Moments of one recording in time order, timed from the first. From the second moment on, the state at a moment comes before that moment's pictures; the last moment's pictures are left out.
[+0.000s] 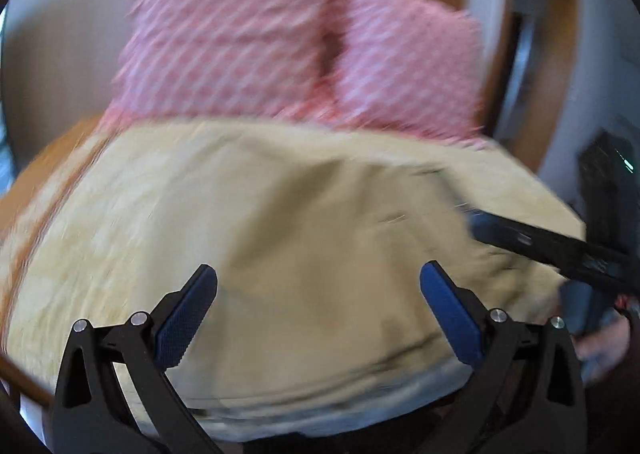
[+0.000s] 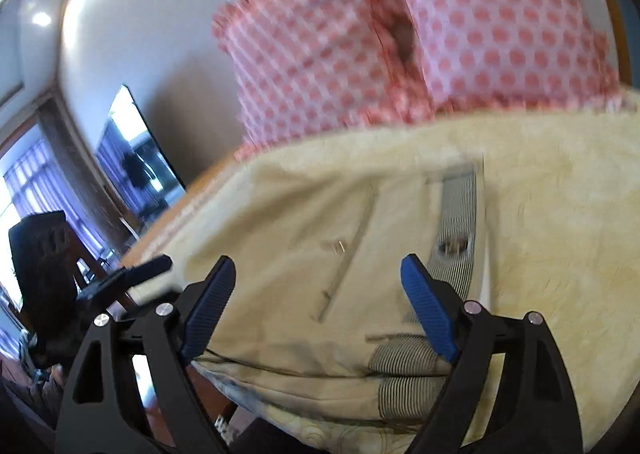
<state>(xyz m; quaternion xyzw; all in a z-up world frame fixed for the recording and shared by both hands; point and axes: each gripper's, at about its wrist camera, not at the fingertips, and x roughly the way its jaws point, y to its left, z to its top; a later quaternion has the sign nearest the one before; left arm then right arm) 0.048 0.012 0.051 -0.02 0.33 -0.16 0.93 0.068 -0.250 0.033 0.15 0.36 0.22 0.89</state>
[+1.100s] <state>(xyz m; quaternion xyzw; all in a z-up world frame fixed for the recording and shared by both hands) 0.181 0.094 0.029 -0.19 0.48 -0.20 0.83 0.151 -0.300 0.018 0.16 0.41 0.20 0.87</state>
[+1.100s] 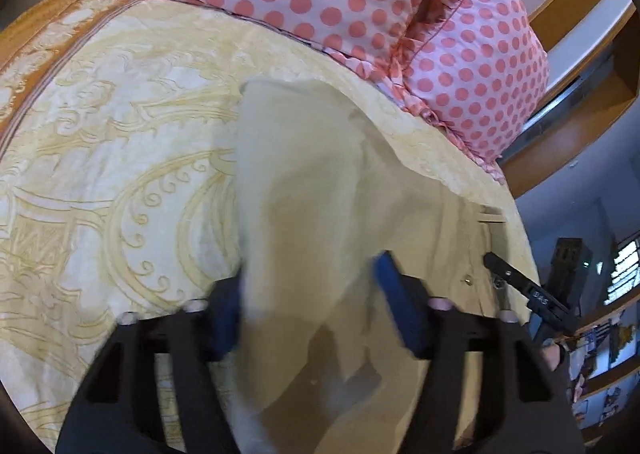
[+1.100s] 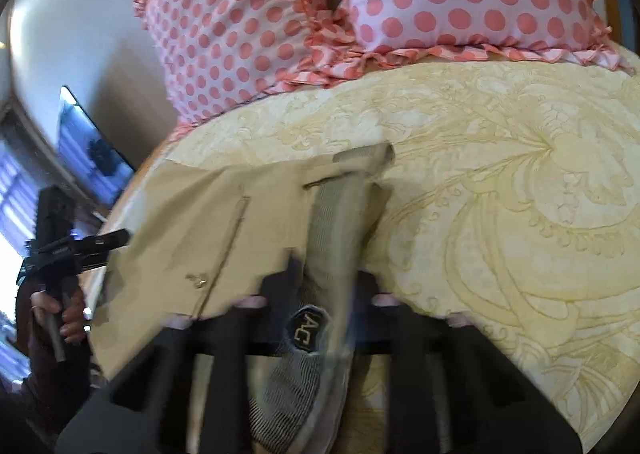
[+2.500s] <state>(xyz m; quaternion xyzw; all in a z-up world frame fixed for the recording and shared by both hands) 0.247 0.038 0.033 -0.16 0.45 -0.22 0.85 0.218 -0.306 0.030 0.23 0.44 0.14 0.86</state>
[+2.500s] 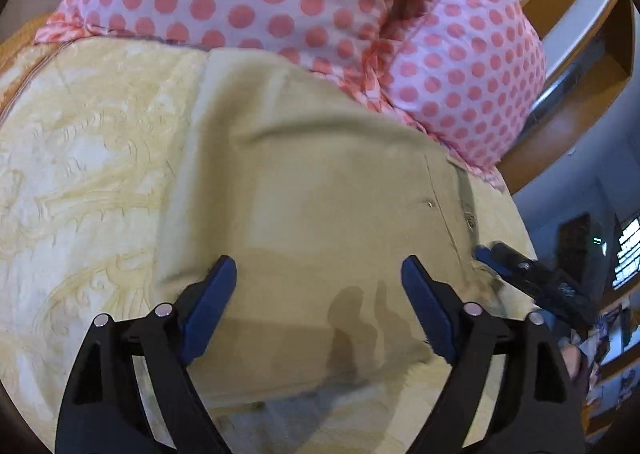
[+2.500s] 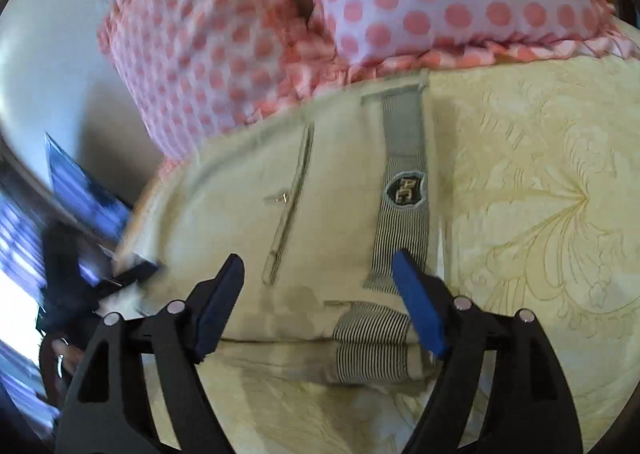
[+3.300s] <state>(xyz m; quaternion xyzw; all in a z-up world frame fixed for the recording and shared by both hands) 0.072 0.039 0.010 0.03 0.37 -0.05 0.93 0.065 -0.199 0.002 0.00 0.35 0.00 0.94</state>
